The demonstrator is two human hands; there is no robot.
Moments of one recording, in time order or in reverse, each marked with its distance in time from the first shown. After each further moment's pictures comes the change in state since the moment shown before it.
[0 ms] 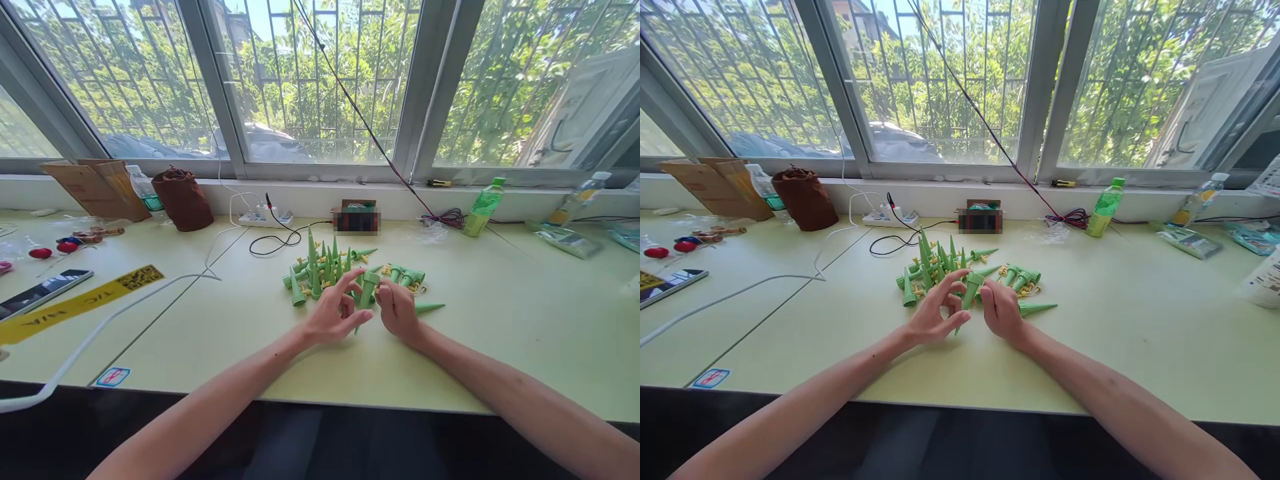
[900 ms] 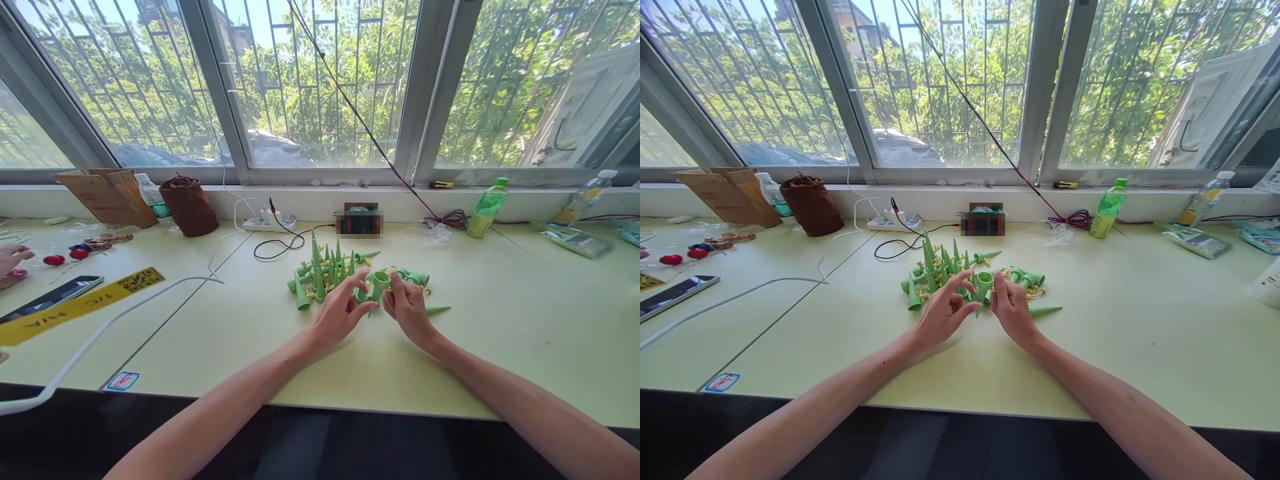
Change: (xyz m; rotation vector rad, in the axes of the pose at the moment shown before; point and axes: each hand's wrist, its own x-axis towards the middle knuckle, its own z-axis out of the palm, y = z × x) left_hand 0.001 -0.009 0.009 0.153 0.143 -0.001; right_hand 0.010 -0.016 -0.003 0.519 0.054 0.480
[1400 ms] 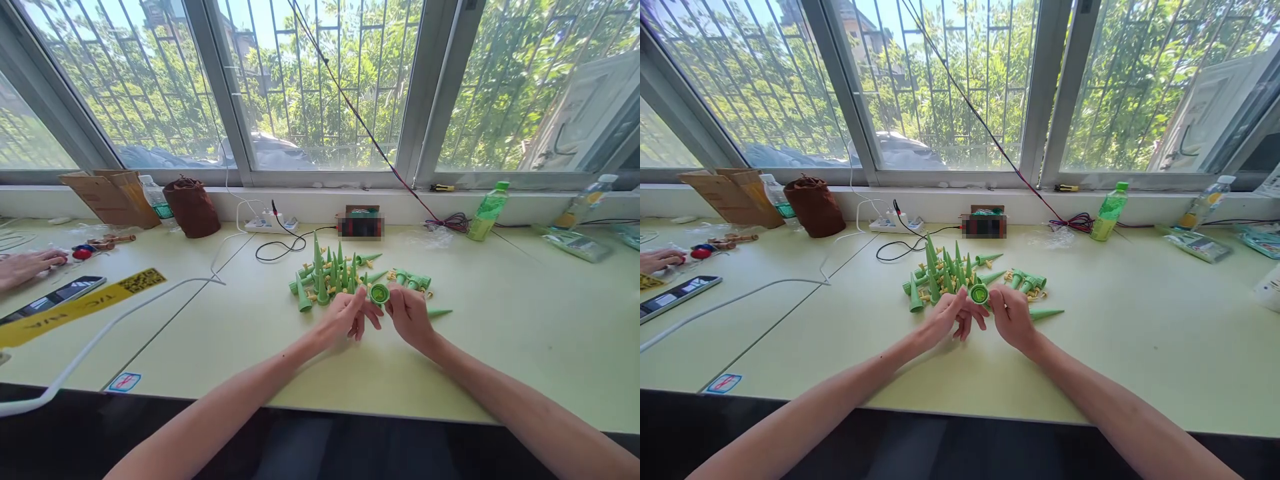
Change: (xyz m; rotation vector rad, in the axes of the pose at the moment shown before) left_hand 0.005 0.014 -0.001 -0.557 -0.270 -0.449; right_hand -0.004 0.004 -0.007 -0.328 -0.083 -0.407
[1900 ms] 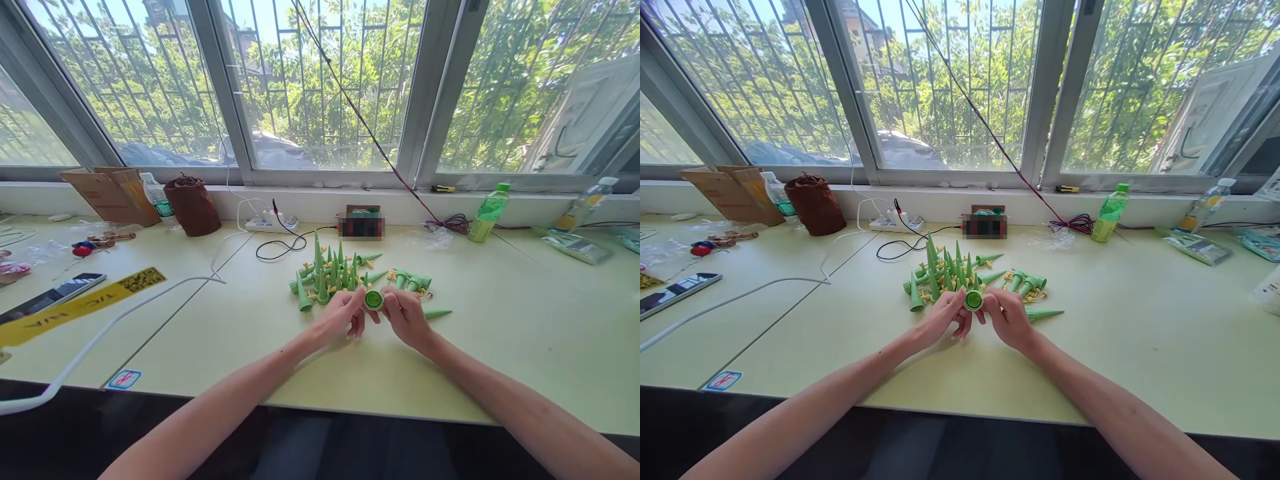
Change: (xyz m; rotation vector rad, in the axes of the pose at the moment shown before) left_hand -0.002 0.004 -0.004 -0.042 -0.033 -0.019; right_hand 0.001 -0.002 0.001 0.058 -0.129 -0.059
